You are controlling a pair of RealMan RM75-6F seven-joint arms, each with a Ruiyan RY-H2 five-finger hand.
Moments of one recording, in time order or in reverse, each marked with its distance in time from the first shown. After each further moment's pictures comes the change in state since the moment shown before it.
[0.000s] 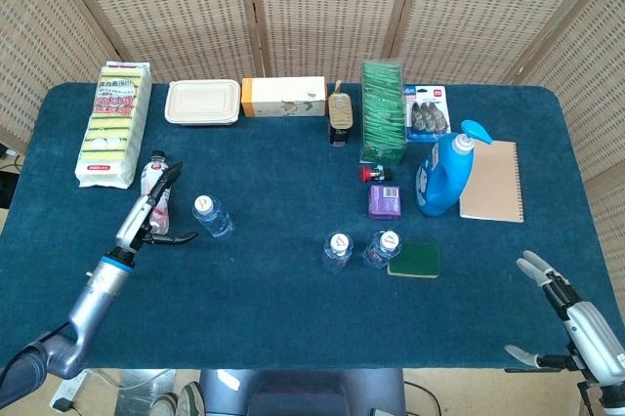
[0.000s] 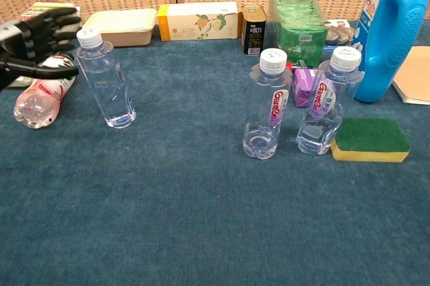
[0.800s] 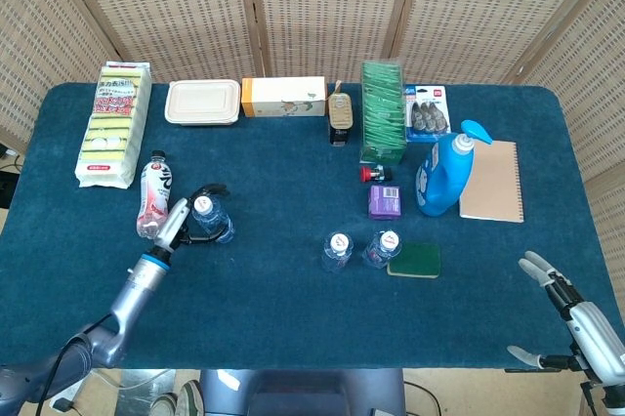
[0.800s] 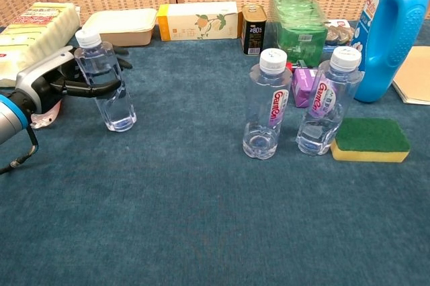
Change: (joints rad) left arm -0.060 -0.190 -0.023 0.160 -0.033 -0.076 0.125; right arm 0.003 -0.001 -0.006 0.023 -0.003 0.008 0.036
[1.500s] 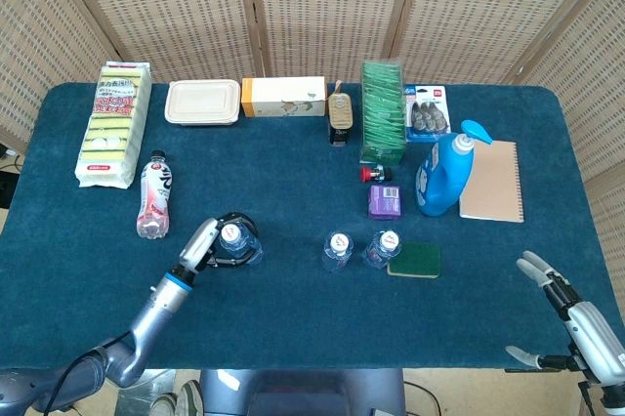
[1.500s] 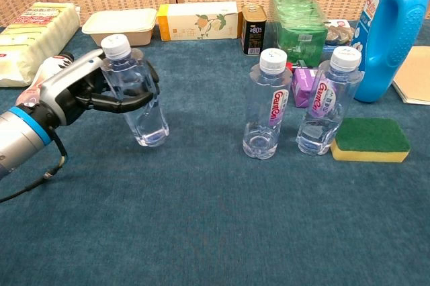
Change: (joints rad) left arm 0.002 -0.032 0.035 -0.157 0.085 0.110 0.149; right arm 0.003 -0.003 -0.002 -0.006 -0.001 -0.002 -0.014
